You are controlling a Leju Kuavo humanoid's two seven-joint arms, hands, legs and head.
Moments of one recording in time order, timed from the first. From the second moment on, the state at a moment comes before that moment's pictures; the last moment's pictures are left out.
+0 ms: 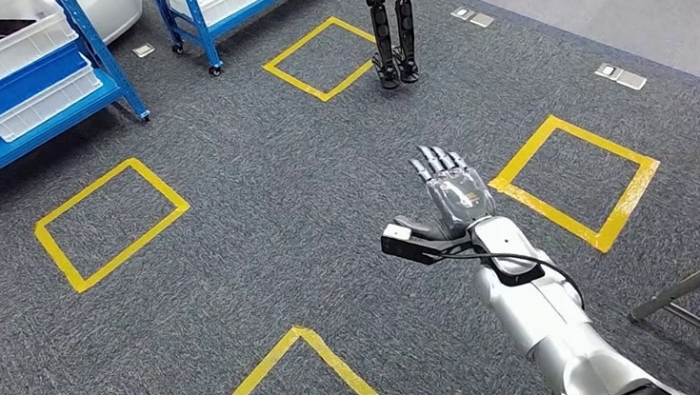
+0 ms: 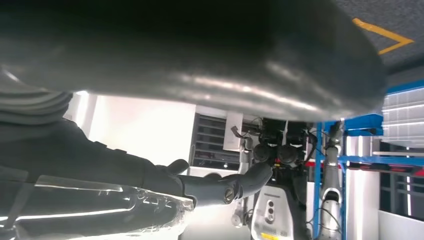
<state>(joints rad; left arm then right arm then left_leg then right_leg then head) -0.08 -0.10 0.69 -0.18 -0.61 -0.01 0.14 -0.65 -0.03 0.42 -0.80 1.38 -0.40 -0.11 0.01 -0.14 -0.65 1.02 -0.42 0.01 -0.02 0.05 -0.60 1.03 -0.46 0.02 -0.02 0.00</state>
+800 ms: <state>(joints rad) -0.08 -0.11 0.70 -0.18 -0.66 0.00 0.13 -0.38 -0.12 -0.08 -0.32 0.93 -0.34 -0.09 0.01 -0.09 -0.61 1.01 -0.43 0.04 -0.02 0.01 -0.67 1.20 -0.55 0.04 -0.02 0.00</state>
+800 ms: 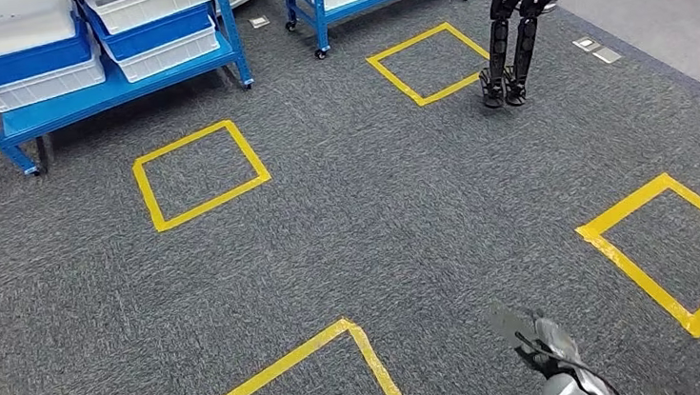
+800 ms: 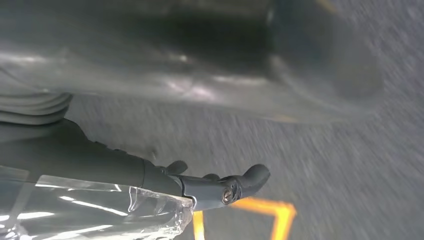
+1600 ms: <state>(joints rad) -0.09 -0.11 0.70 -0.18 -0.70 0.03 0.13 -0.17 -0.07 -0.24 -0.24 0.97 -0.28 -0.03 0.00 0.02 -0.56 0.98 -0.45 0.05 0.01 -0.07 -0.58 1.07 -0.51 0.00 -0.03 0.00</state>
